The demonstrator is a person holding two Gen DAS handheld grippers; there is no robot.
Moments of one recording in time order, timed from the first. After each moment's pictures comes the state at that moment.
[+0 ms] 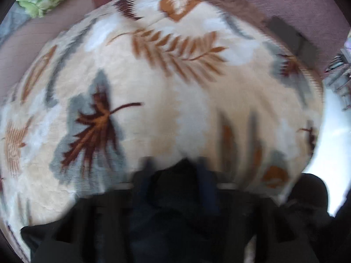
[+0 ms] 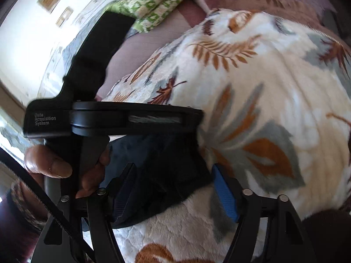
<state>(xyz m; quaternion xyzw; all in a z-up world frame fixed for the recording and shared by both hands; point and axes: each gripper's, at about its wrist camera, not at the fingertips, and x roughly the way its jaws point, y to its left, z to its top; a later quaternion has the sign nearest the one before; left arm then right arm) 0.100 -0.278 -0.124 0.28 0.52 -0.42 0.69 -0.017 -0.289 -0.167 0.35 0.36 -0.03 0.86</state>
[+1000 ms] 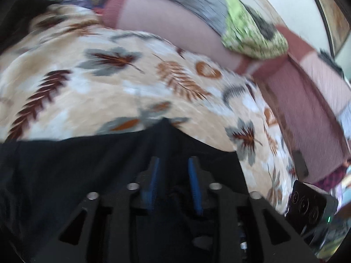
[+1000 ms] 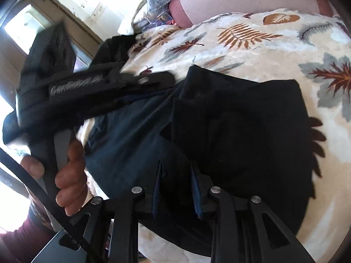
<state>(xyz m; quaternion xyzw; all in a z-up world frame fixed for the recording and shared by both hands) 0.154 0.087 -0.087 -0.13 0.47 -0.25 0.84 0.099 -0.081 -0.155 0.23 0.46 0.23 0.83</state>
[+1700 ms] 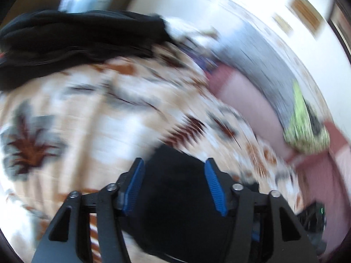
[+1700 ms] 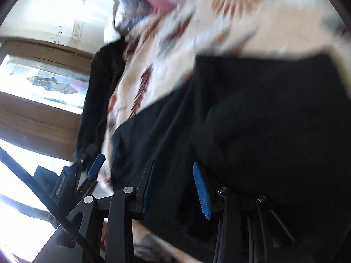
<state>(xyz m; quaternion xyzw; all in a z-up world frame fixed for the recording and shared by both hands) 0.082 0.291 -0.077 -0.29 0.33 0.02 0.90 0.154 -0.058 -0.170 0.38 0.52 0.24 0.73</state>
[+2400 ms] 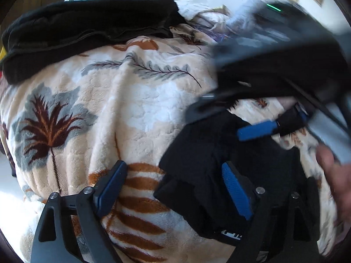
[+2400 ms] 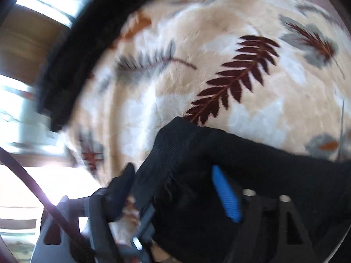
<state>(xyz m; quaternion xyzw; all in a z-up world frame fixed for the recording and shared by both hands) 0.077 0.274 -0.128 -0.18 0.40 0.04 0.90 0.257 0.190 -0.126 0.03 0.66 0.27 0.70</state>
